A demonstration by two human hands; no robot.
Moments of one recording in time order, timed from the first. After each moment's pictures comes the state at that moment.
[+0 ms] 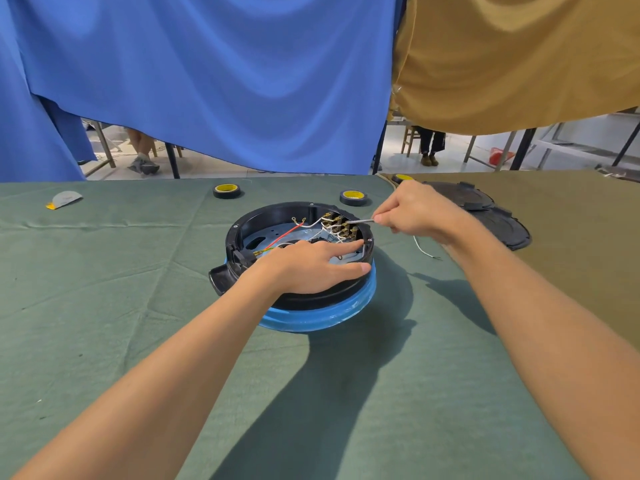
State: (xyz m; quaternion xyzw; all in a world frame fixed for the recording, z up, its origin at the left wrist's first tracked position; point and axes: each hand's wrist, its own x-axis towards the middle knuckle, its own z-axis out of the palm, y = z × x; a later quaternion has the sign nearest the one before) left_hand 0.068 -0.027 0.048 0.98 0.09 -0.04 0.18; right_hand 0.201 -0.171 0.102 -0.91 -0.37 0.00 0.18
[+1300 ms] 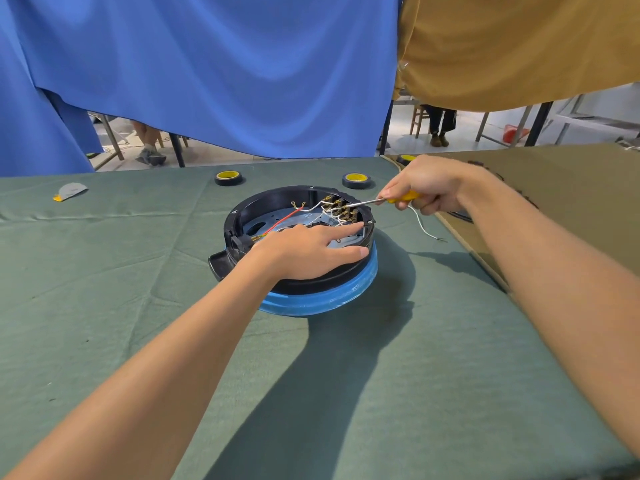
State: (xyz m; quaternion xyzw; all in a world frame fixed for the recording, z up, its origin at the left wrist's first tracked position) left_hand 0.065 -0.029 0.047 0.98 0.11 -0.03 0.14; right_hand 0.249 -0.178 0.103 -0.85 -0.27 0.26 0.37
